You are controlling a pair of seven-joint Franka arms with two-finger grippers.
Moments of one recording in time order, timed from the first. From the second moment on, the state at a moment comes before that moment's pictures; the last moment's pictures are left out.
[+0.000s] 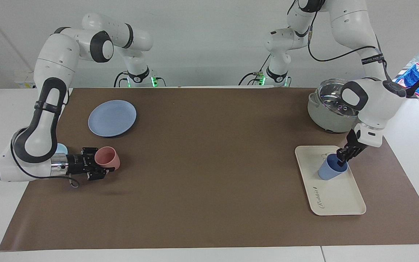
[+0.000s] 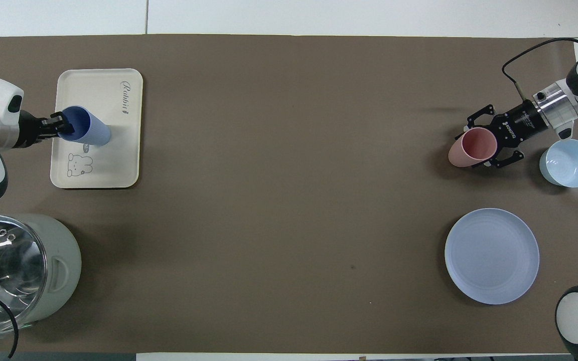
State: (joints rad) left arm 0.12 0.25 -0.03 -1.96 -0.17 2.44 -0.06; right arm -0.27 0.83 -0.06 -1.24 0.64 1.36 0.69
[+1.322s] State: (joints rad) left arm 0.06 -0.04 -0.13 -1.60 -0.04 1.55 0.12; right arm -0.36 0.76 -0.06 -1.26 0.48 1.38 0.47
